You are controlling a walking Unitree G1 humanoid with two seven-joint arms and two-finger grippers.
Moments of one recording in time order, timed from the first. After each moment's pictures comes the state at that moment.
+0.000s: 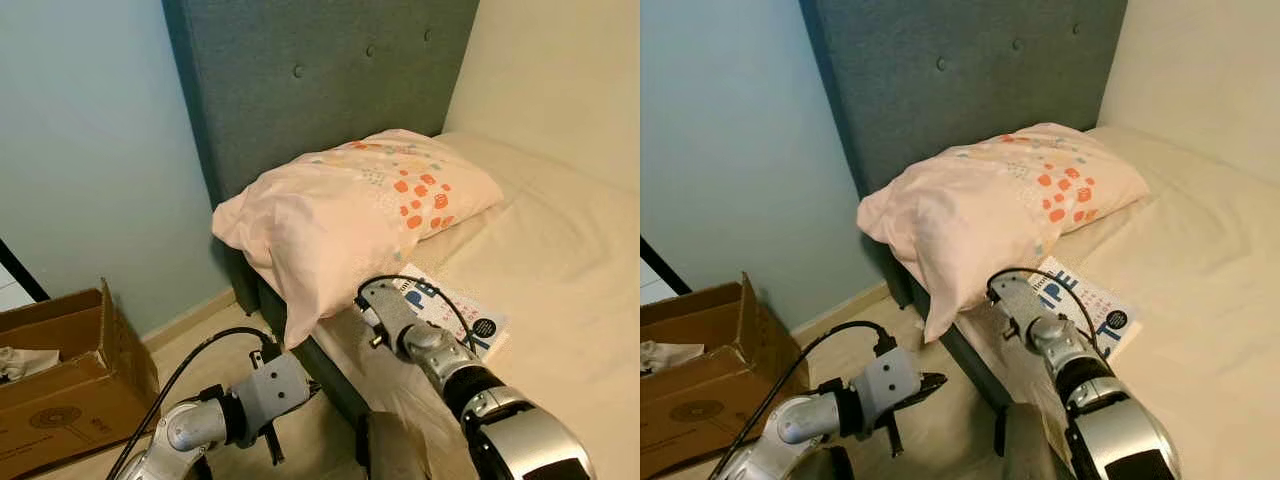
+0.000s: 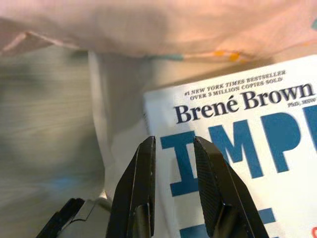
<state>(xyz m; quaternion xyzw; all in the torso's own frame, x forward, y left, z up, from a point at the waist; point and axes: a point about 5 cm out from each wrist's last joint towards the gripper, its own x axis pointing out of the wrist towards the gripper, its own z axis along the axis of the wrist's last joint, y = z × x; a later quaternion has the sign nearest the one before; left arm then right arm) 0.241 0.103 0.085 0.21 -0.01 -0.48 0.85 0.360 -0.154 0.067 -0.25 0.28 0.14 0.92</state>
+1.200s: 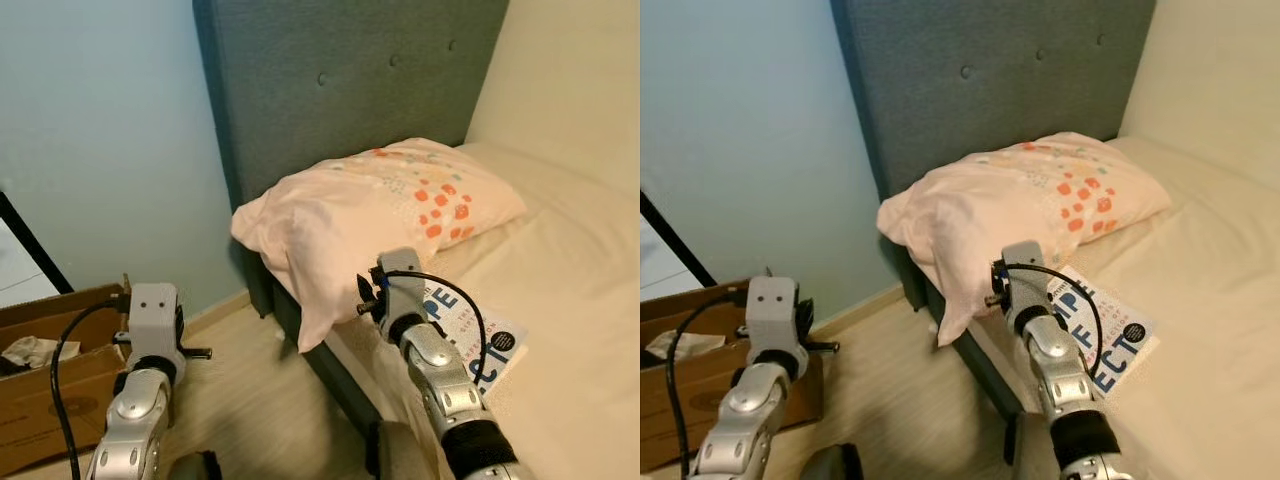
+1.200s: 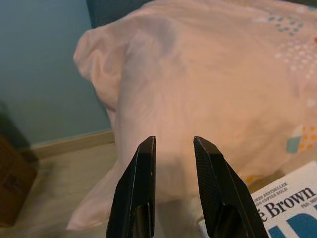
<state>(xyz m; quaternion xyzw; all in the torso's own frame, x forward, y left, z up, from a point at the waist) 0.281 0.203 0.098 0.06 0.04 0.09 0.99 0.331 -0.132 0.106 -0.05 0.04 0.13 0.99</state>
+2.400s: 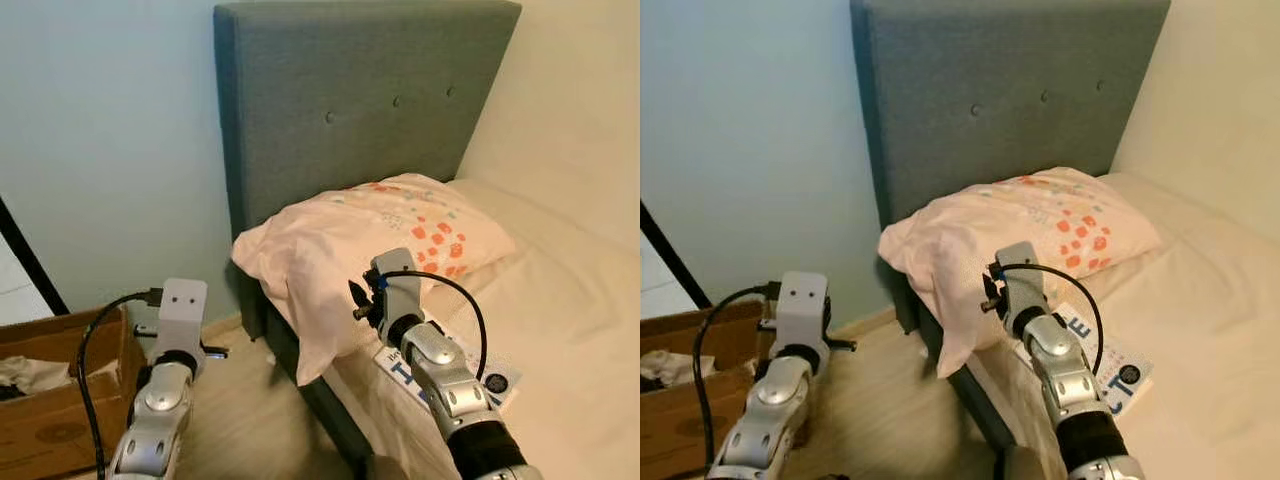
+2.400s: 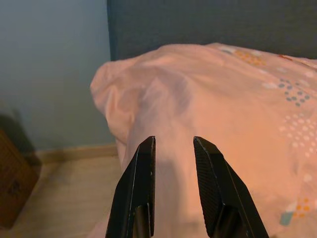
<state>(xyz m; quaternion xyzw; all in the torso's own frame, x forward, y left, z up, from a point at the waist) 0.292 0.181 0.106 0.09 0.03 0.08 0.99 0.335 -0.127 0.113 -0.06 0.04 0.17 0.98</state>
